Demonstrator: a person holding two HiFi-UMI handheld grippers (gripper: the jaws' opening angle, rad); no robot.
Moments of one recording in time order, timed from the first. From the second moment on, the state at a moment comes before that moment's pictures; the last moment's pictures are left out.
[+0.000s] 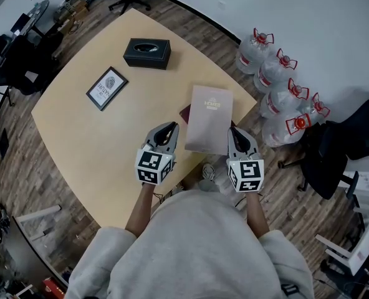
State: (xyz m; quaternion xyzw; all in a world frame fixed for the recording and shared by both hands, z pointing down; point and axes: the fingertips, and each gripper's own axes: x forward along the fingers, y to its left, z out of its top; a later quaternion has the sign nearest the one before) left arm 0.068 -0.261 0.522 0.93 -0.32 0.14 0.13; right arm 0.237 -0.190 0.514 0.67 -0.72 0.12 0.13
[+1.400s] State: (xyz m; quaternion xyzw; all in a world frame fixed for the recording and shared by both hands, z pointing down) left arm 0.064 -0.252 0.519 0.93 -0.31 0.14 0.12; right arm 0.230 -0.181 0.507 0.66 -0.74 0.09 0.13
